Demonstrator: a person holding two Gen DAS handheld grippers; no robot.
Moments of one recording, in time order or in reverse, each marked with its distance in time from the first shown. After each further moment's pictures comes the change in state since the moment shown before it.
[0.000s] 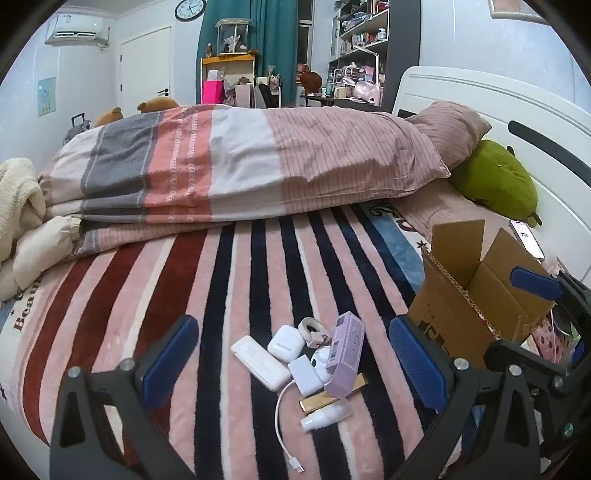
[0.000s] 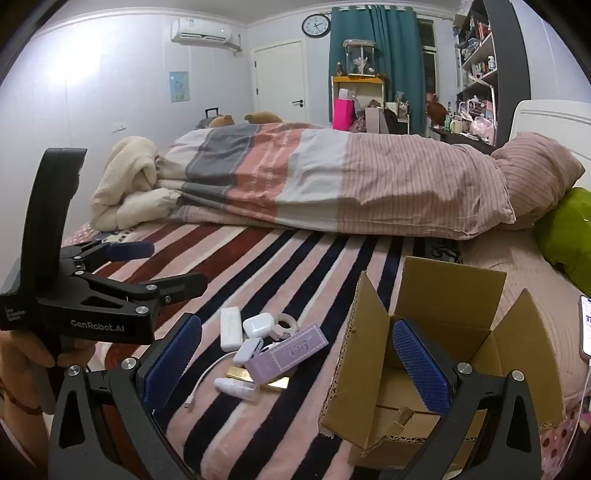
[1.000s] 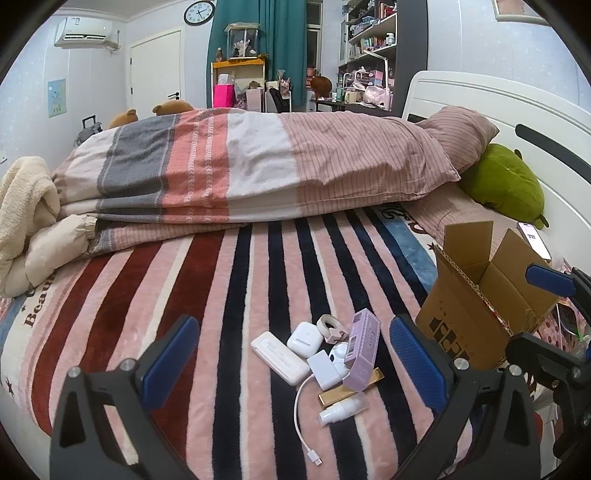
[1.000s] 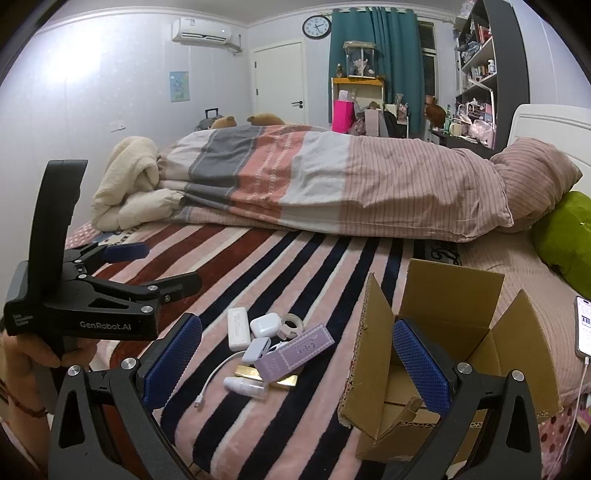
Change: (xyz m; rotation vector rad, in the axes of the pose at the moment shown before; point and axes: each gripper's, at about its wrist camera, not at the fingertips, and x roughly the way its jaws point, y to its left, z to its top) left arm -0.014 0.014 -0.009 -0.004 -0.010 0.048; right arm -0.011 0.012 0.001 -0.003 -0.003 -0.004
